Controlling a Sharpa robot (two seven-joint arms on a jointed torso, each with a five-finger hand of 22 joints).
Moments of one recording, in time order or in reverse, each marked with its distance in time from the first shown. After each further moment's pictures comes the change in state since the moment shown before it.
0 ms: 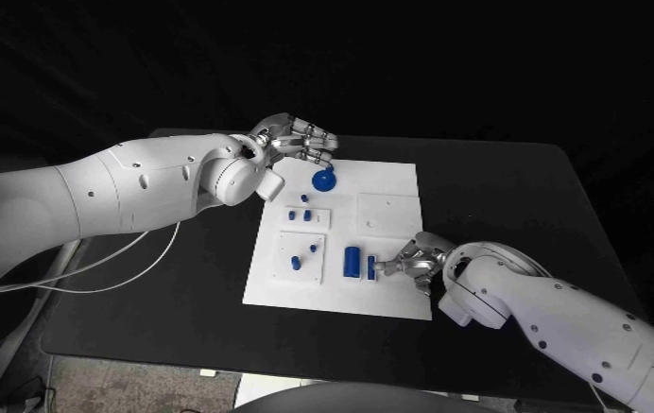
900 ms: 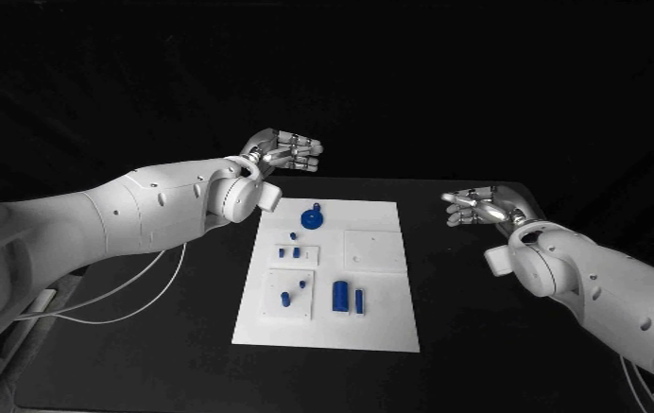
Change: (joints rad) left arm -0.014 0.087 -0.008 -0.188 0.120 -0.066 0.134; left_hand 0.004 0.004 0.020 -0.002 0.000 0.039 -0.021 0.000 0.000 0.038 -0.016 0.000 0.000 0.012 -0.012 -0.004 -0.001 0.000 0.007 -0.007 0.008 -0.001; right arm 0.131 -0.022 0.057 -0.386 0.489 -0.171 0.647; right_hand 0.046 0.168 -0.069 -0.270 0.088 -0.190 0.079 0.000 -0.006 -0.217 0.100 -0.794 -0.883 -0.245 0.128 -0.835 -0.737 0.002 -0.231 0.139 -0.589 -0.792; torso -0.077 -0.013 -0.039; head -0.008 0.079
